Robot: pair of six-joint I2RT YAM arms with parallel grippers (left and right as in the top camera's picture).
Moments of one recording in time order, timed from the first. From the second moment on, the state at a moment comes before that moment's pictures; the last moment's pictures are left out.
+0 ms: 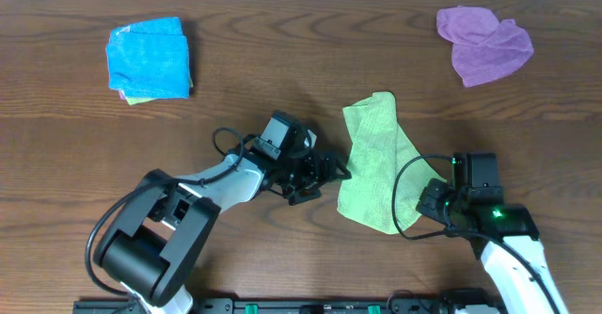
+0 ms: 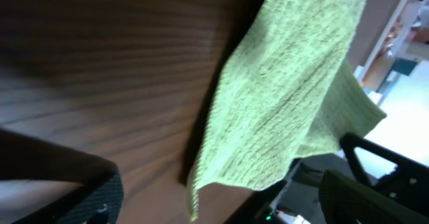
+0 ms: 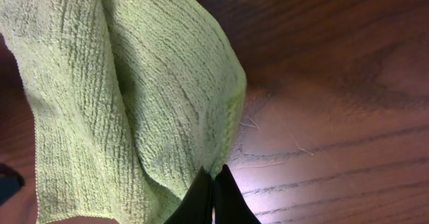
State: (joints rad) left arm -0.58 1.81 0.83 -0.03 0.75 -1.01; right arm 0.07 1.01 0.58 -0.75 -0.02 0.53
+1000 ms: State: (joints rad) left arm -0.75 1.86 0.84 0.05 0.59 -1.24; right arm 0.07 1.01 0.58 -0.75 -0.02 0.53
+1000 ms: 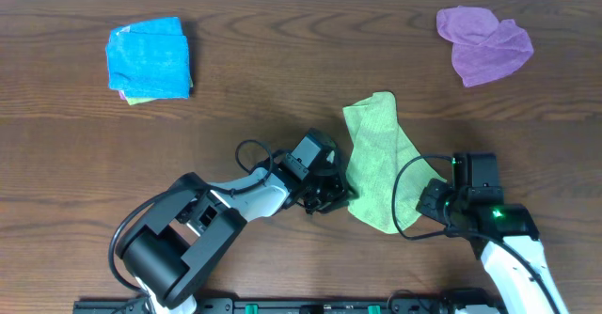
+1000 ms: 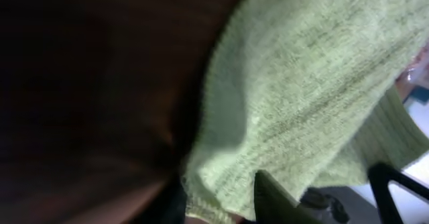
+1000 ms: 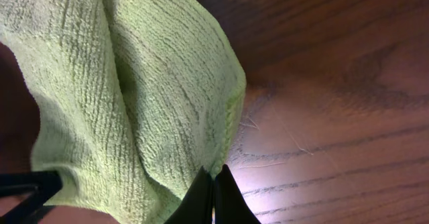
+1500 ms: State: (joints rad) left arm -0.68 1.88 0.84 0.09 0.58 -1.11; right arm 0.07 1.01 0.58 -0.74 -0.02 0.53
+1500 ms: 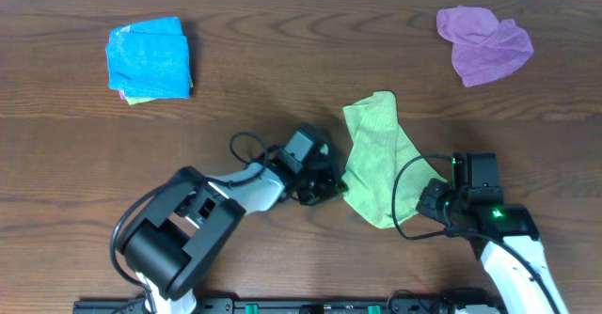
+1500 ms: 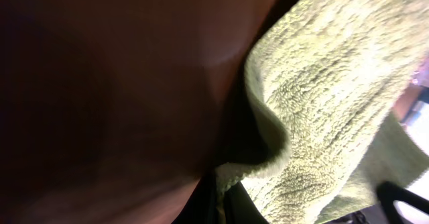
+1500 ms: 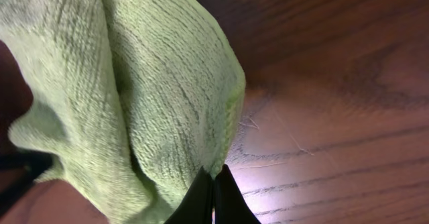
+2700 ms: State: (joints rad) left arm -0.16 1.80 1.37 -0.13 0.56 -1.00; right arm 0.09 1.62 1.27 -0.24 -0.11 0.40
